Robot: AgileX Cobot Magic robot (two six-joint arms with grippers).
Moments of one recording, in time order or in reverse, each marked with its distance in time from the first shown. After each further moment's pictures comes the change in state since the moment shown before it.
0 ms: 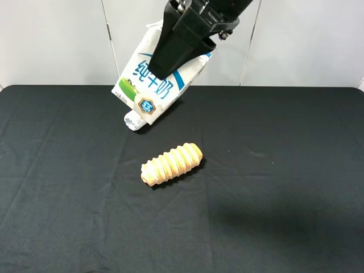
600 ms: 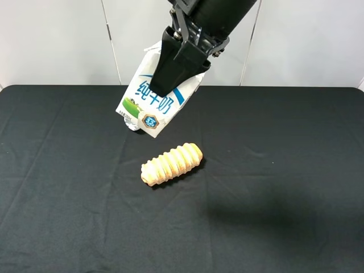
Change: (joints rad) left arm 0.000 0.000 -0.003 -0.057 0.000 0.100; right arm -0.007 0.059 0.004 0.005 0.021 -0.097
